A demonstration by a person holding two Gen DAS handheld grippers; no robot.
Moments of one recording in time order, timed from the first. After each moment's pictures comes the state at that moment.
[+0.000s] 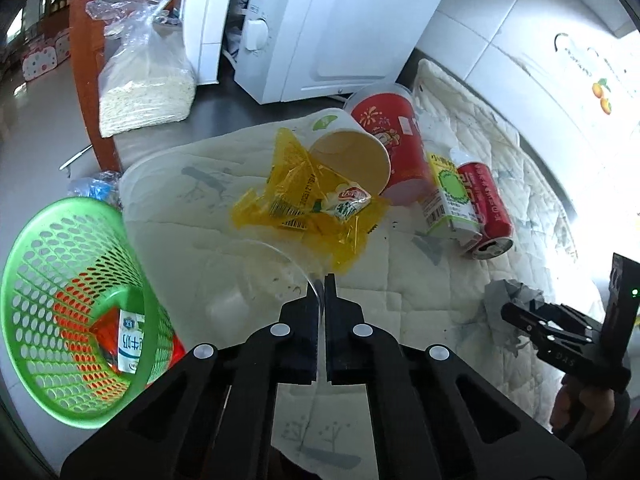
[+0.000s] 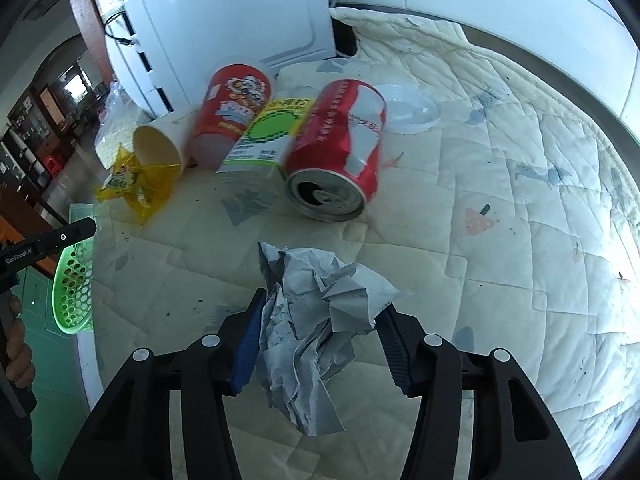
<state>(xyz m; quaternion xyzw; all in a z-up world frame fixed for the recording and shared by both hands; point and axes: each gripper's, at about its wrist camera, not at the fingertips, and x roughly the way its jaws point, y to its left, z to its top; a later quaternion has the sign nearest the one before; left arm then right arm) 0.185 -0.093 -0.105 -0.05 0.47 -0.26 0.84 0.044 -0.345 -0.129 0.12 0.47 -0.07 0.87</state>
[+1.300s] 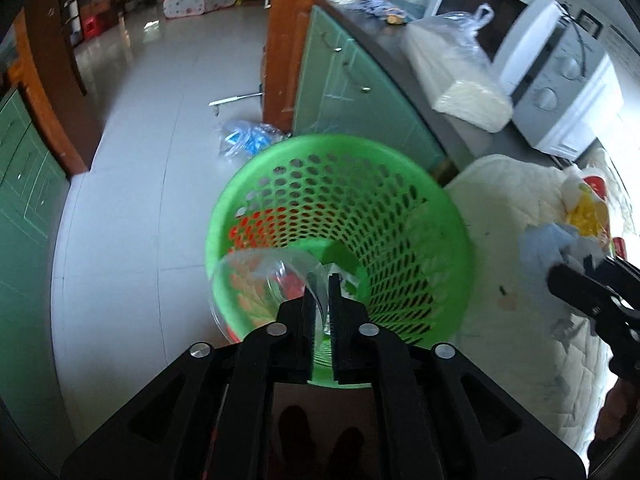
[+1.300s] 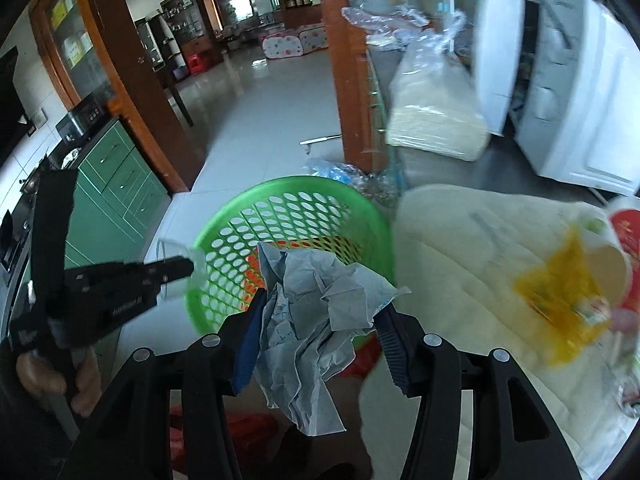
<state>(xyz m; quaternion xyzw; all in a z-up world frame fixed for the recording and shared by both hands) 0.184 0.170 -0.144 -0.10 0.50 -0.01 0.86 0.191 -0.024 -0.107 -0.01 0.47 0.21 0.86</state>
